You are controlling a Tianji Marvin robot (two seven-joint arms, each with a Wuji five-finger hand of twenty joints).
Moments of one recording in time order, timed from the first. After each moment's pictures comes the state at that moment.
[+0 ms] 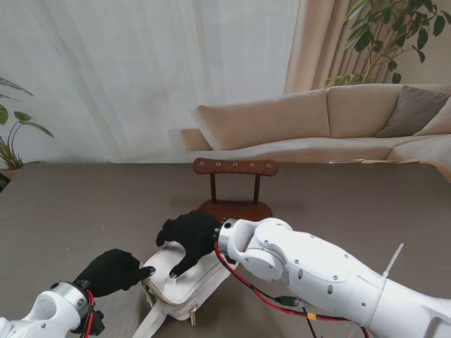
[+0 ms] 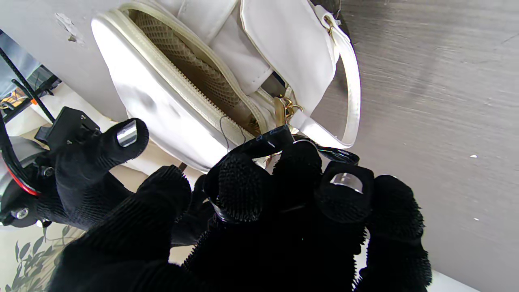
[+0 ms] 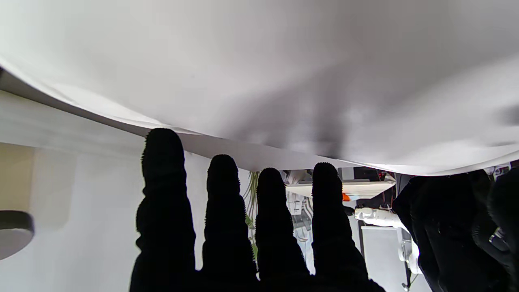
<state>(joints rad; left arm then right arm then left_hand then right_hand) 2.14 -1.06 -1.60 -2.13 0.65 0.04 -0.26 -0.88 -1.13 0.36 -1.44 -0.83 -0.20 0.05 0.67 -0.23 0.54 -0.10 1.14 0.31 1.22 0.94 1.20 0.32 0.71 1.06 1.08 0.43 0.97 1.53 0.43 0.55 1.34 0.81 -0.01 -0.43 0.71 -0.12 0.32 -0.08 0.66 0.29 0.41 0.07 0.50 0.30 0.58 0.15 0.22 0.27 0.59 0.28 0.67 0.52</state>
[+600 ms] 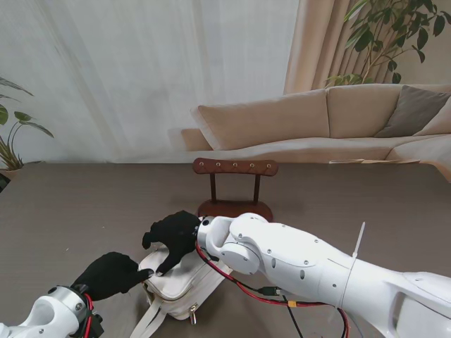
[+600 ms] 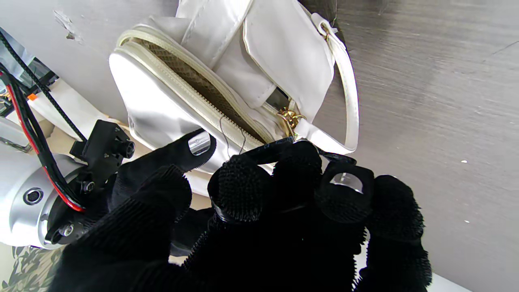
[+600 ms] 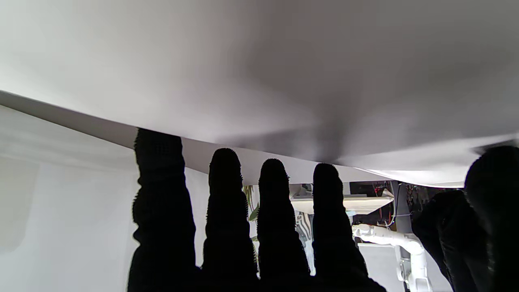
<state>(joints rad) 2.16 -1.07 -1.61 -2.14 0.65 0.04 -0.23 -0.75 -1.26 0.20 -1.30 -0.75 -0.15 0.04 0.67 -0.23 0.54 -0.10 1.14 0.31 1.22 0.94 1.20 0.32 0.71 1.06 1.08 0.43 0.97 1.53 0.43 0.55 1.34 0.81 0.10 -0.44 0.70 -0.10 0.32 -0.09 0.64 0.32 0.50 0.04 0.51 0.32 0.62 0.13 0.25 0.27 0.73 0.28 0.70 0.53</state>
